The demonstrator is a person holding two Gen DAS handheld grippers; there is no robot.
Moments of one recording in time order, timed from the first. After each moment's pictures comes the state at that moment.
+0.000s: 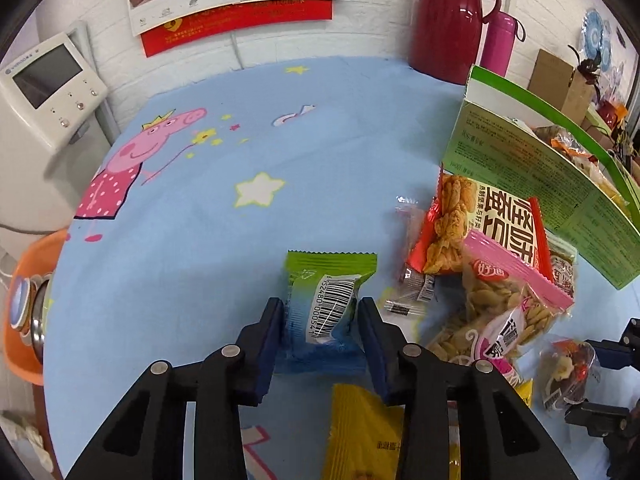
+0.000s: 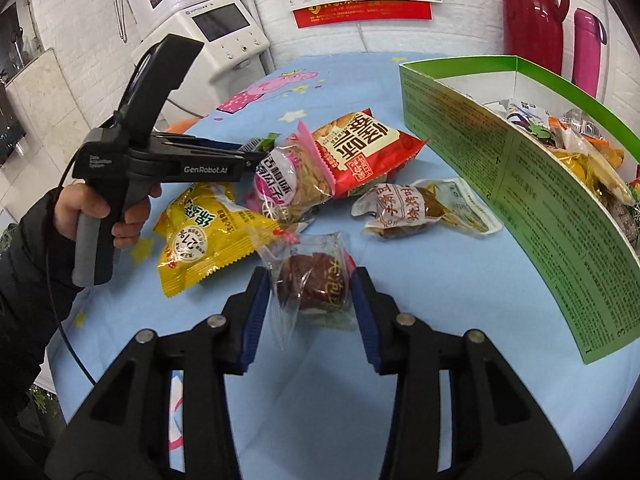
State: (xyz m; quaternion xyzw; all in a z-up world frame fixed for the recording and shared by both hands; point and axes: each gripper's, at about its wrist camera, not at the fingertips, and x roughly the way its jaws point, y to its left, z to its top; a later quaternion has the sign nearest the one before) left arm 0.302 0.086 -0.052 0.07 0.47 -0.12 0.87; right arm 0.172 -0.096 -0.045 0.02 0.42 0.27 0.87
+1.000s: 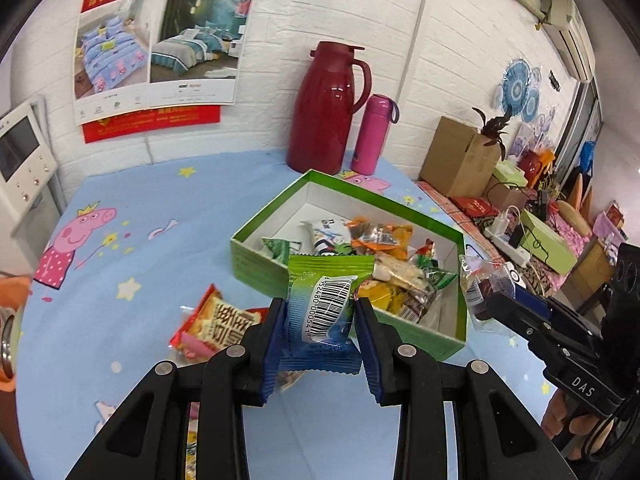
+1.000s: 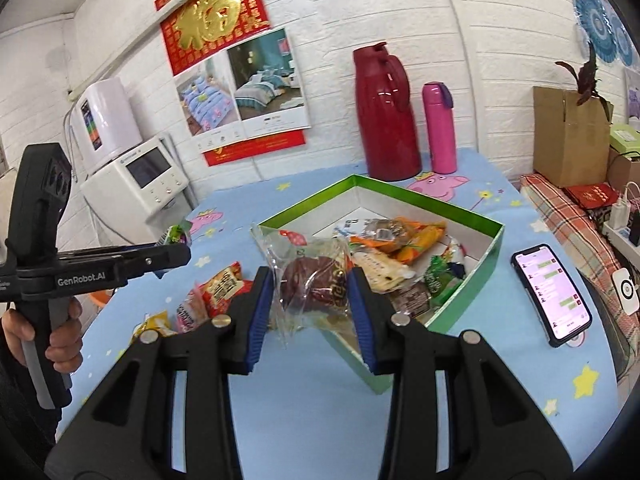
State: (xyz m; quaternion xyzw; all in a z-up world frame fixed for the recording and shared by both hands) left arm 0.240 -0.045 0.075 -0.01 0.38 -0.23 0.90; right arm 0.149 -0.248 0.060 0.11 0.27 0.12 0.95
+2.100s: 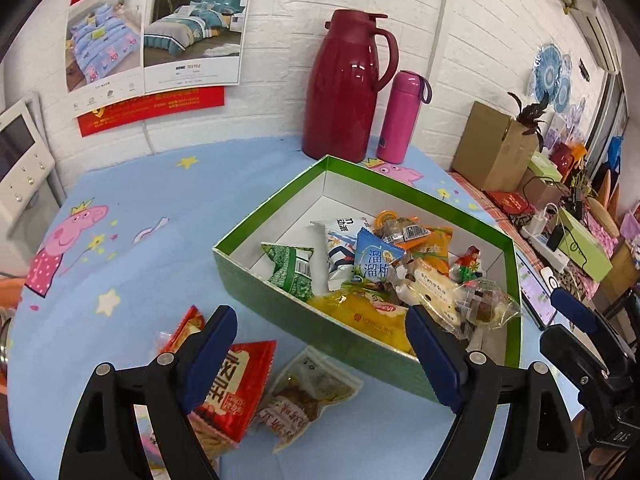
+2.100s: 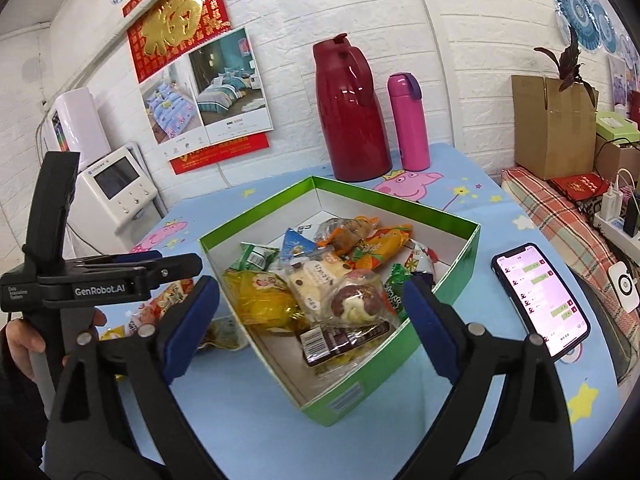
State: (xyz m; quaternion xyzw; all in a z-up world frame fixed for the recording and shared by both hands) left arm 0.280 -0.076 0.041 0.01 0.39 -0.18 0.90; right arm 0.171 -0.278 0.036 0.12 0.26 0.09 0.95
